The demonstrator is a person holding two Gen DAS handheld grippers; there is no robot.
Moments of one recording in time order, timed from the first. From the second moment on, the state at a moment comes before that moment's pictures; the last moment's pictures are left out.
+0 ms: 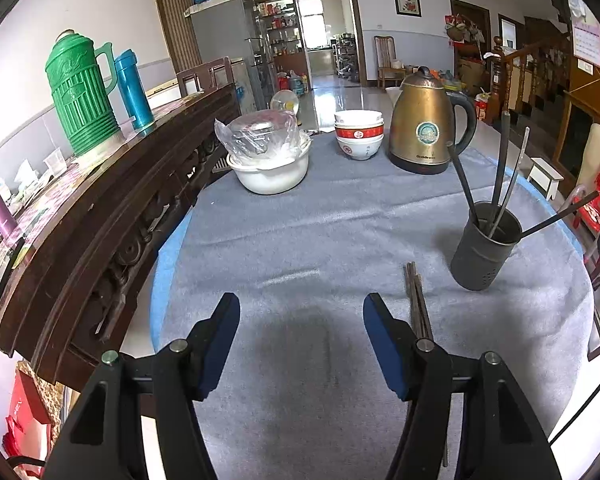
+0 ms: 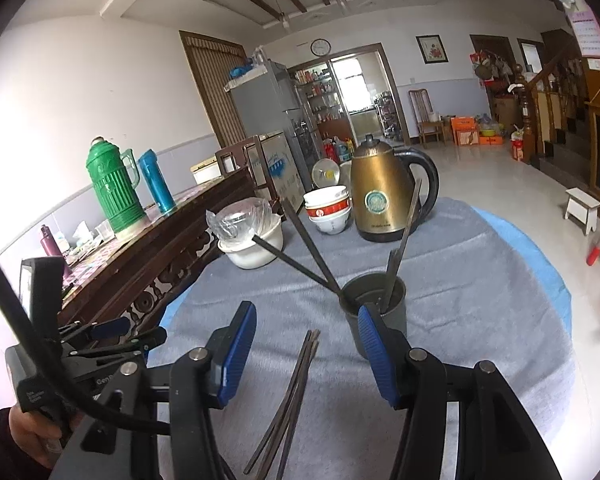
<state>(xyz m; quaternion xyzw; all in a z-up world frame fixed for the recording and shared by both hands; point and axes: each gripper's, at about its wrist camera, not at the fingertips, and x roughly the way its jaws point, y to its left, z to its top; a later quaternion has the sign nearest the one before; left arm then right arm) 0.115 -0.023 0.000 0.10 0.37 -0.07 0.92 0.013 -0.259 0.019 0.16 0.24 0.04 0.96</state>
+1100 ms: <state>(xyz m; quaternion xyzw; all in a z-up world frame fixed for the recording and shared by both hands) 0.122 -0.016 -0.034 0.10 0.40 -0.07 0.91 0.035 -0.244 -0.038 0.16 0.33 0.02 0.93</state>
